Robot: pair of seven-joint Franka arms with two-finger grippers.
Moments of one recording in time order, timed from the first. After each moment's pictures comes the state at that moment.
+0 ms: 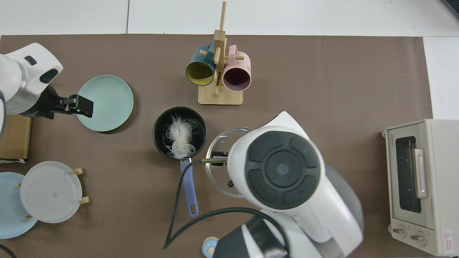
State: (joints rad) left arm 0.08 0.12 -0.15 -1.58 0.03 1.68 -0.06; right arm 0.67 0.09 -0.05 -1.59 -0.01 1.75 0.73
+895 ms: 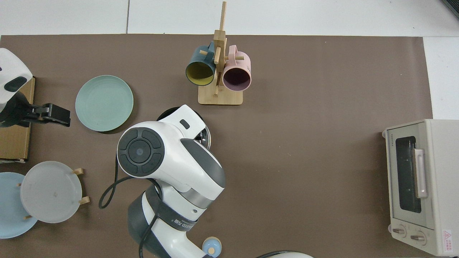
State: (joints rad) left arm 0.03 0.07 -0.03 -1.58 0.03 1.60 0.04; right arm 0.82 0.64 -0.07 -1.16 -0.10 1.97 0.85
